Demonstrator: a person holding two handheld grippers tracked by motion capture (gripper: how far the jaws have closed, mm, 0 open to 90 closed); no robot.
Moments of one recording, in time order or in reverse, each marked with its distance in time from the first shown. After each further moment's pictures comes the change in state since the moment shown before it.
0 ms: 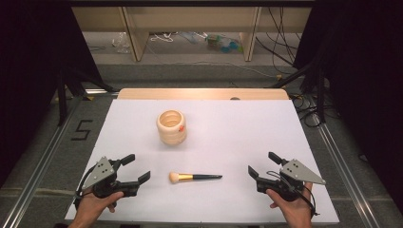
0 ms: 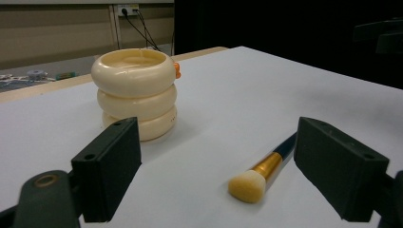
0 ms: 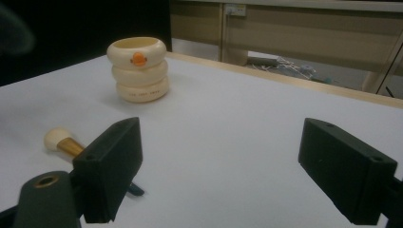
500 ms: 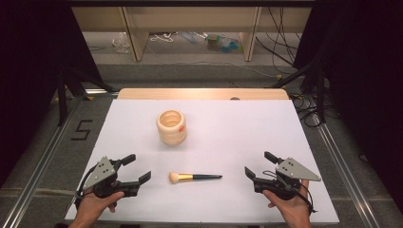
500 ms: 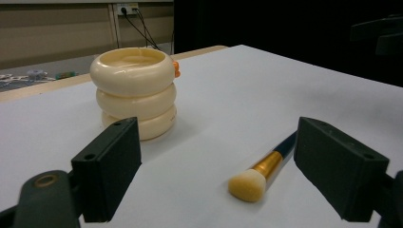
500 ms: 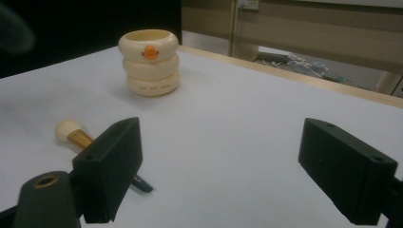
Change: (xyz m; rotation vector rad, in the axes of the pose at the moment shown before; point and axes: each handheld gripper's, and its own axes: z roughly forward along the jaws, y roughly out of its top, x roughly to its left) left arm 0.000 0.000 0.001 0.008 -0.002 0.006; right arm 0.004 0.004 0.005 0.051 0.043 -0.022
